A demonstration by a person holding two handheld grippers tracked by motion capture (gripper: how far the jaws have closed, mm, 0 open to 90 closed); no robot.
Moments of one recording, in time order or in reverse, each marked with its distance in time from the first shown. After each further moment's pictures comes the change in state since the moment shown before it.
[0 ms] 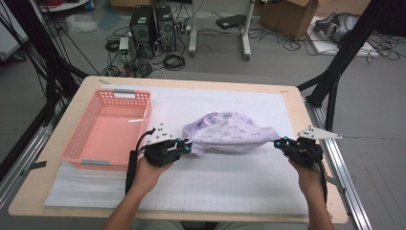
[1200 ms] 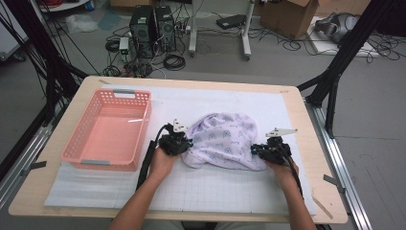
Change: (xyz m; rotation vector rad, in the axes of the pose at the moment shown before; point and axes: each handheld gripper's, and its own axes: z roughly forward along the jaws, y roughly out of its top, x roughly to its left) left arm 0.021 -0.020 0.054 0.216 0.167 -0.036; right arm 0.001 -0.031 0.085 0.222 0.115 0.020
